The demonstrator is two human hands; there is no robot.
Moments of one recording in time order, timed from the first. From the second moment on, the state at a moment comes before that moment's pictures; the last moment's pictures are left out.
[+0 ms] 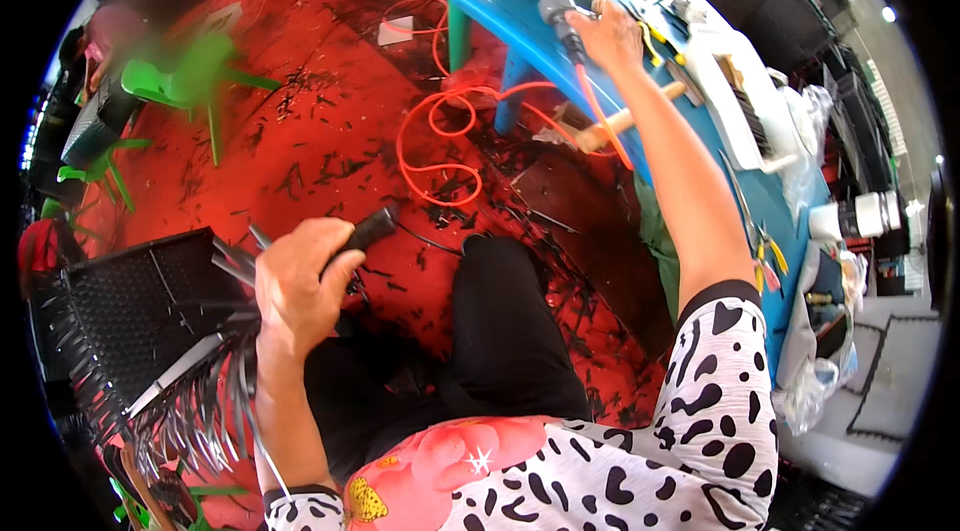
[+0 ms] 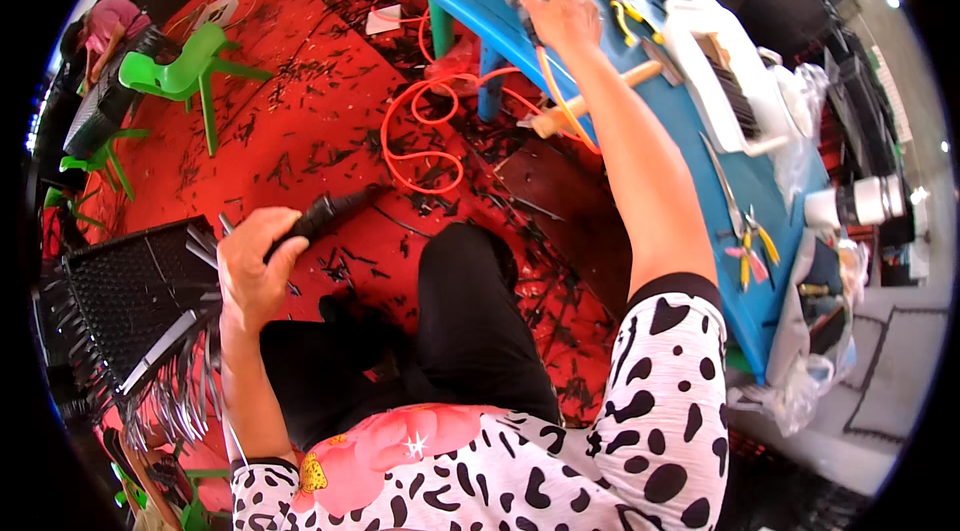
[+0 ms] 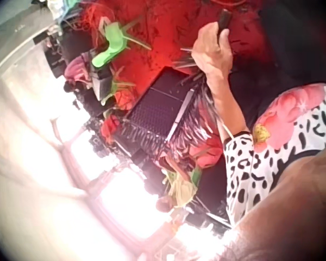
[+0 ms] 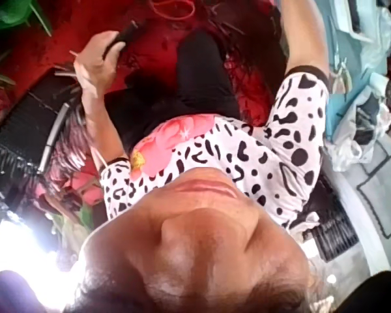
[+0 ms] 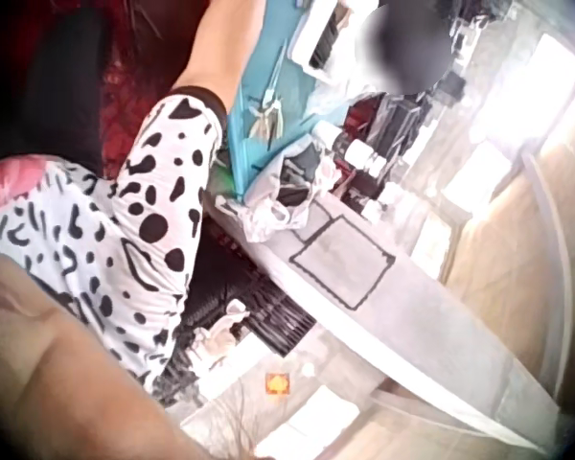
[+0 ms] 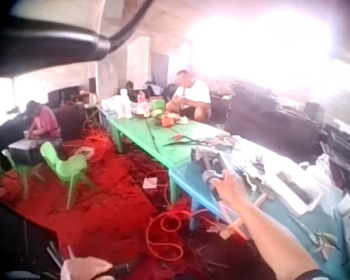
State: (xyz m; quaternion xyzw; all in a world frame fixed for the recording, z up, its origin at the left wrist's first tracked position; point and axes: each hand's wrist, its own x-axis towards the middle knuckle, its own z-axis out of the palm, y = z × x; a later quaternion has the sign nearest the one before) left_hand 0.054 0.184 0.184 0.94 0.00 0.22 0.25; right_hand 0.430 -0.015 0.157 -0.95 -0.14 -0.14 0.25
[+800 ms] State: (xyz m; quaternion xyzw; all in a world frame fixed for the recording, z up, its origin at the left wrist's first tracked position) left_hand 0.057 0.187 0.184 0.94 0.02 0.23 0.25; right_hand 0.421 0.006 0.255 -0.75 -0.40 0.03 0.53
